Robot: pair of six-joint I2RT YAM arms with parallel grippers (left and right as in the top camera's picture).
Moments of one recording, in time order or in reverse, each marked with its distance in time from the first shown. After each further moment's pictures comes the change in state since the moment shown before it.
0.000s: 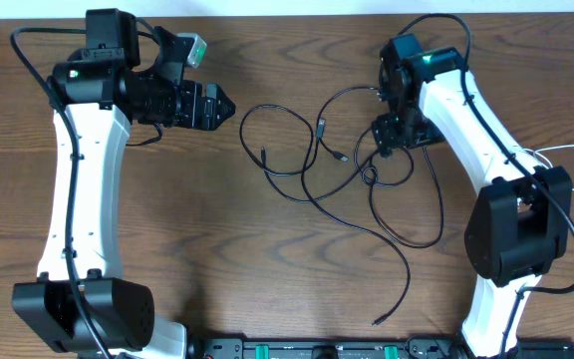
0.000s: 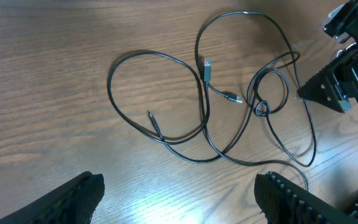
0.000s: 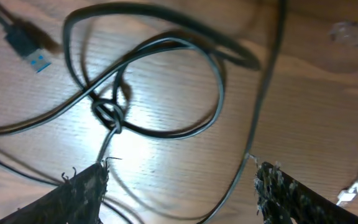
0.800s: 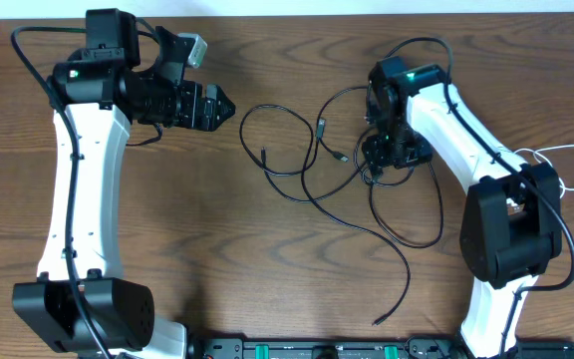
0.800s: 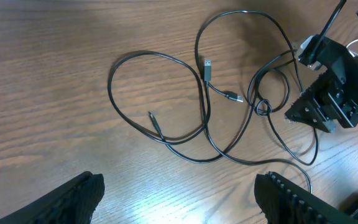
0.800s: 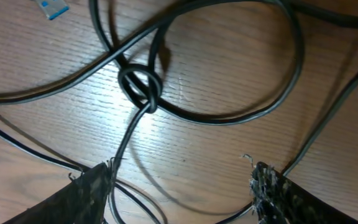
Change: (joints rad) left arm 0.000 0.000 0.000 0.000 0.000 0.014; right arm 0.040 0.000 -0.119 0.029 -0.083 -0.010
